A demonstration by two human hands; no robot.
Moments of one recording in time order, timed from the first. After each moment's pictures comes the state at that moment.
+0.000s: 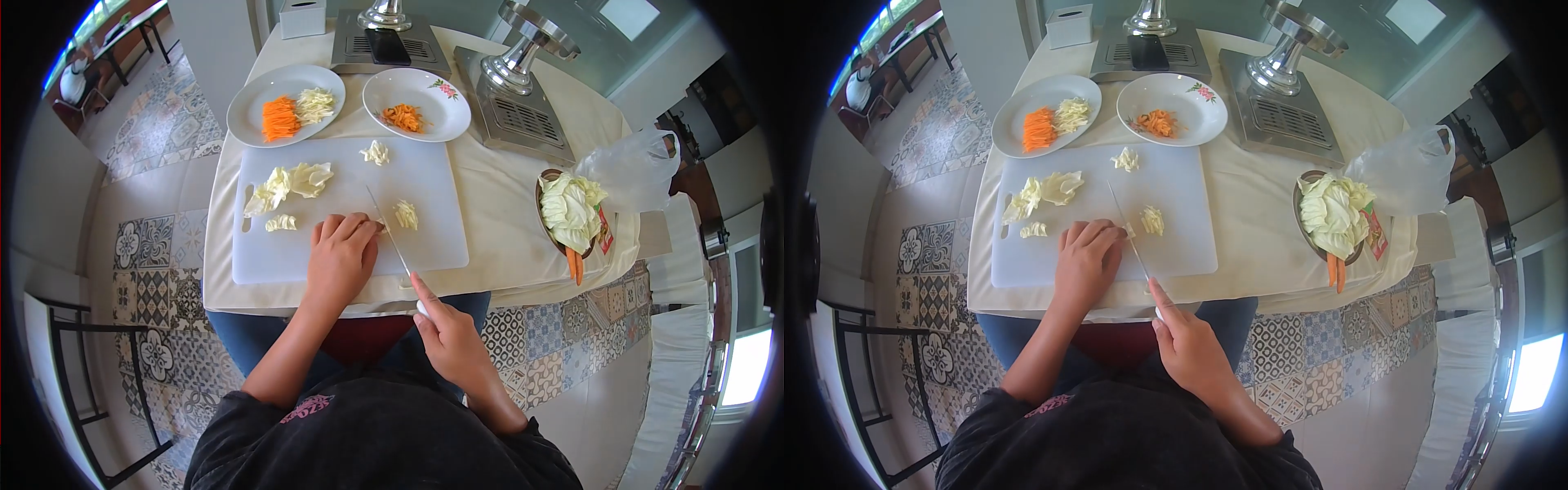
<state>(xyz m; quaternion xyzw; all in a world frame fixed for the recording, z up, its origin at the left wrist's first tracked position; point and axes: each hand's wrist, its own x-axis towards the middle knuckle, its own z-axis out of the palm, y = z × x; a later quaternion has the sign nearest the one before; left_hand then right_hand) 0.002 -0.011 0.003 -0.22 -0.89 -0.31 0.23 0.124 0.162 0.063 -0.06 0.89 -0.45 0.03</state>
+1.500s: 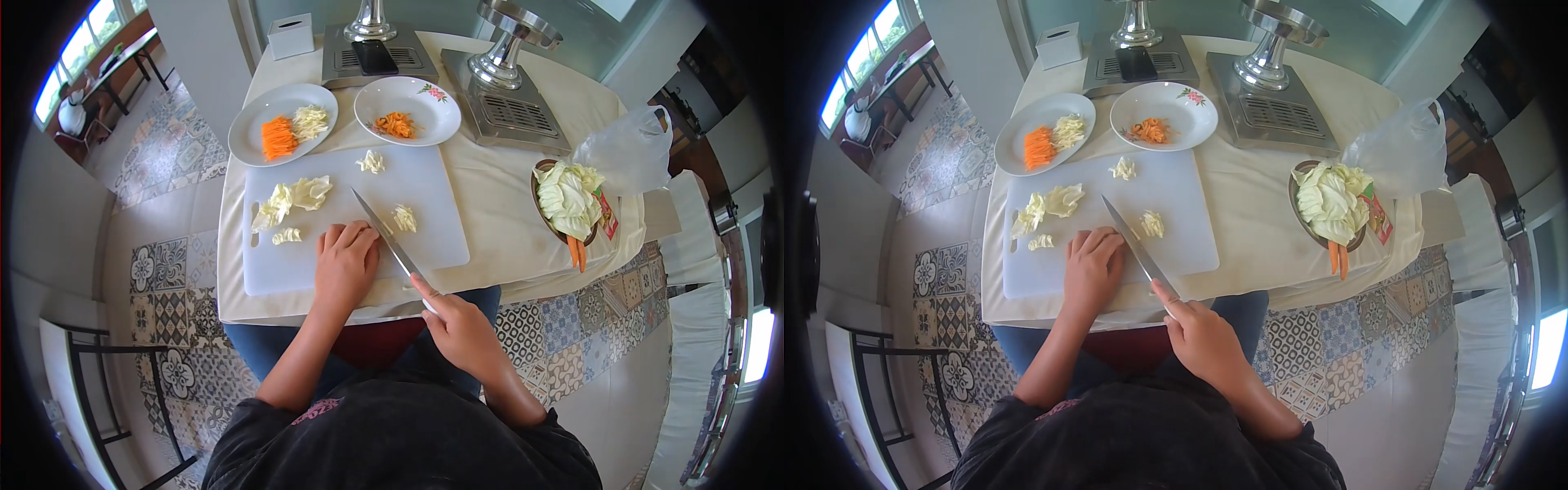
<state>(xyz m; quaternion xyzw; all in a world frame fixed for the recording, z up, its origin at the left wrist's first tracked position) 0.003 -0.009 0.003 -0.22 -0.90 -0.31 0.22 0.122 0.174 0.058 -0.04 0.93 -0.36 0.06</state>
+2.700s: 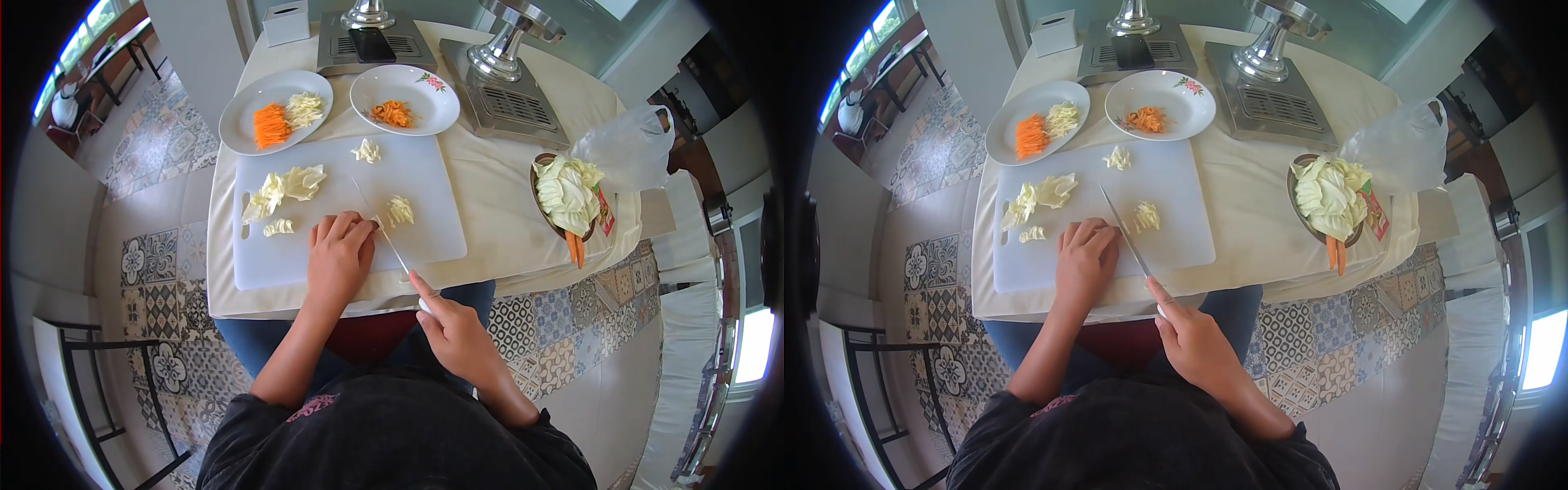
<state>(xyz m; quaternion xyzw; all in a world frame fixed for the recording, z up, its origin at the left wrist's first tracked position) 0.003 -0.009 0.002 -0.22 -0.89 -0.31 0.24 0.128 0.165 0.068 -0.05 0.89 -0.46 0.04</state>
